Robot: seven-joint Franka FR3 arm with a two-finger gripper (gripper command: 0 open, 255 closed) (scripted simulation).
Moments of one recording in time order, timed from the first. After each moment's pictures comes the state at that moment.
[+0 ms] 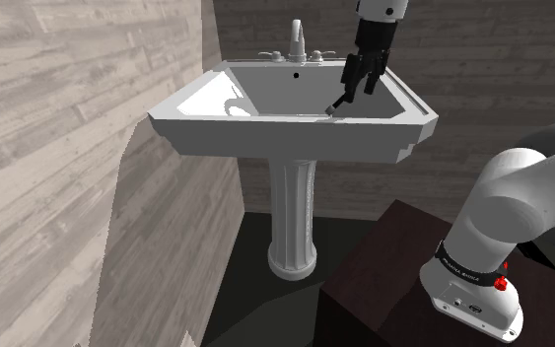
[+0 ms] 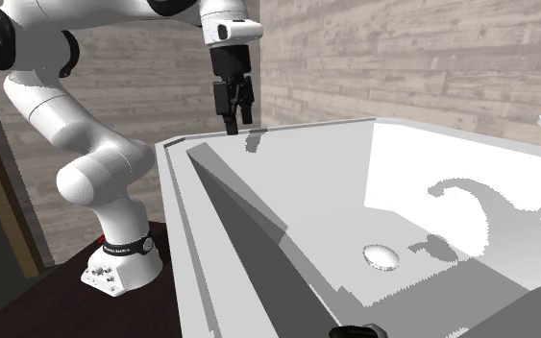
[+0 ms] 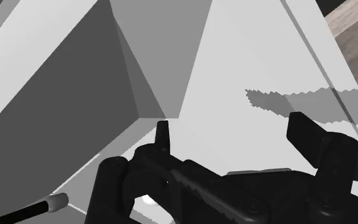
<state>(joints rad) 0.01 -0.75 0.02 -2.31 0.04 1.66 0.04</state>
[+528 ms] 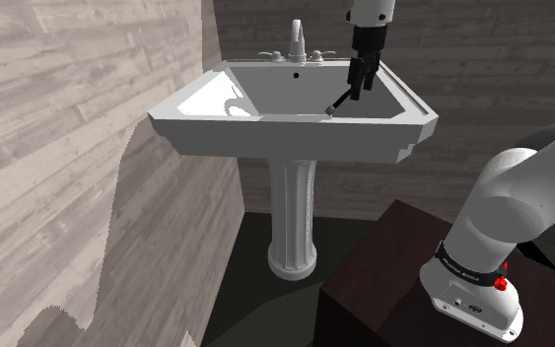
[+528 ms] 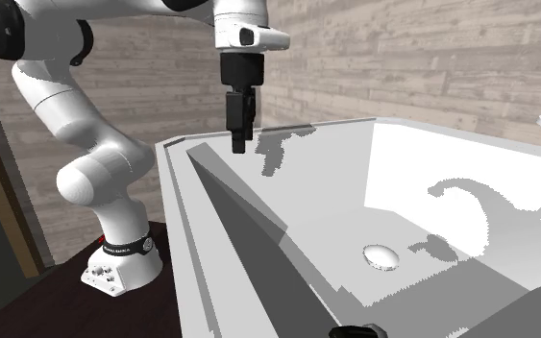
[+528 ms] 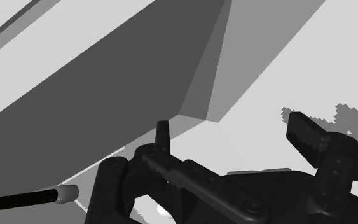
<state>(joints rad) 0.01 -0.56 -0.10 -2.19 -0.08 1.62 -0.22</state>
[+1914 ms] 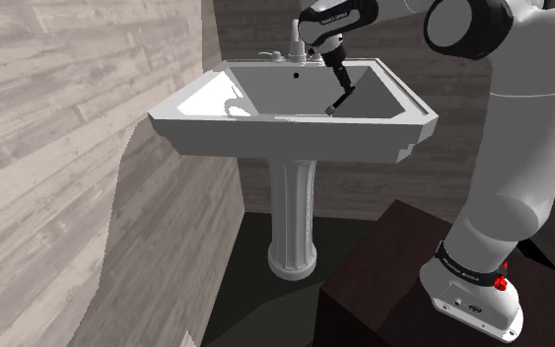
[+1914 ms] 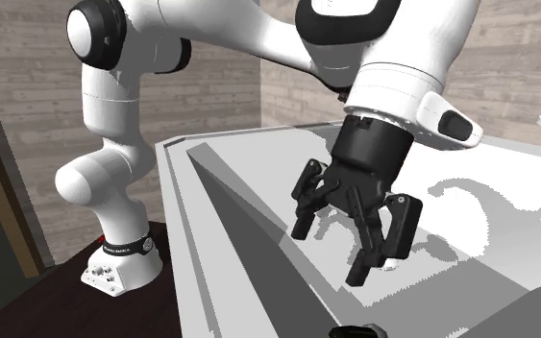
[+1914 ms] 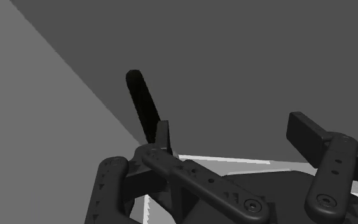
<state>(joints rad) -0.04 0.26 -0.27 -1.52 -0.36 1.57 -1.04</state>
